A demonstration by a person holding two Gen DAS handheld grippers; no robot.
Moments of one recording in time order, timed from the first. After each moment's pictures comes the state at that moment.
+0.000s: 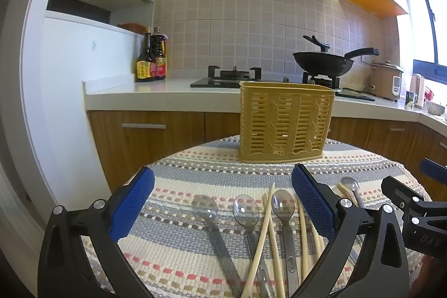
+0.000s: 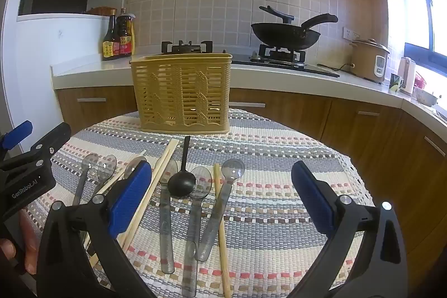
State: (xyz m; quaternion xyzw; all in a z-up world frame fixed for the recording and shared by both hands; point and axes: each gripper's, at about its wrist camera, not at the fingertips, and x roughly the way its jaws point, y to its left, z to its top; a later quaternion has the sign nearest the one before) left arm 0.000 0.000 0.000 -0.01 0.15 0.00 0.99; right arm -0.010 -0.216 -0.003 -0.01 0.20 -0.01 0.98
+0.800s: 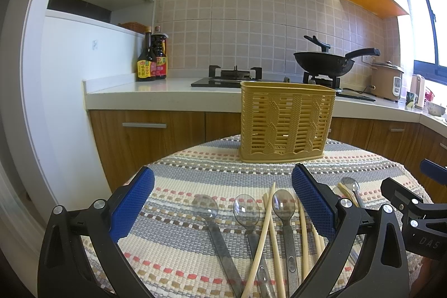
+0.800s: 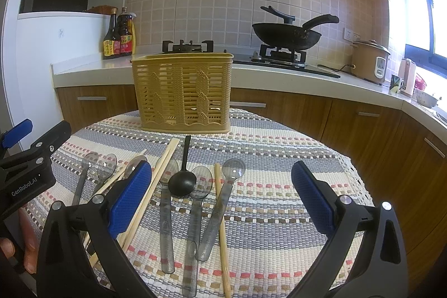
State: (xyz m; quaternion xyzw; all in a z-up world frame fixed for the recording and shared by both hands) left arm 0.000 0.000 0.000 -0.01 0.15 0.00 0.99; right arm -0.010 -0.214 -0.003 -0.01 0.20 0.00 0.98
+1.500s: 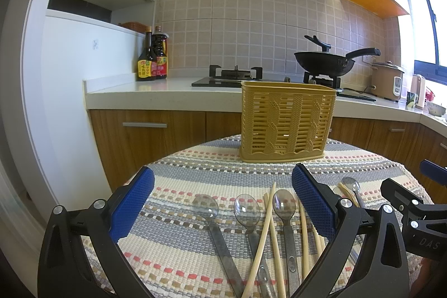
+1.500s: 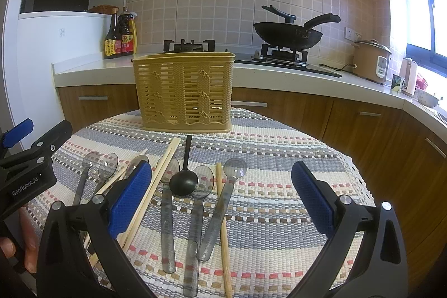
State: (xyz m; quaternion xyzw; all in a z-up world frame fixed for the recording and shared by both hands) left arm 0.000 0.000 0.000 -0.01 0.15 0.00 0.99; right arm -0.009 -0.213 -0.003 -0.01 0.20 0.00 0.98
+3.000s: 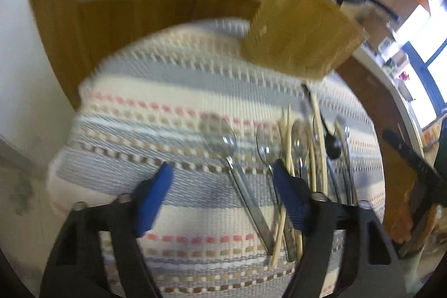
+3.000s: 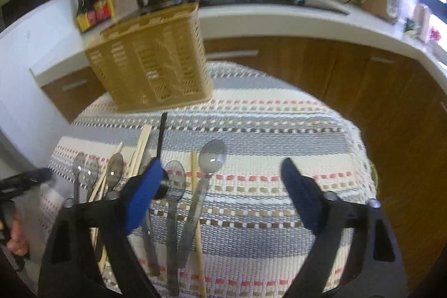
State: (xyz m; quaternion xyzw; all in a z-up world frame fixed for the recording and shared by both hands) left arm 0.109 0.102 -0.038 -0.09 0.51 -0.14 0.84; right arm 0.090 -0.269 0.015 0.05 0.42 0.03 0.91
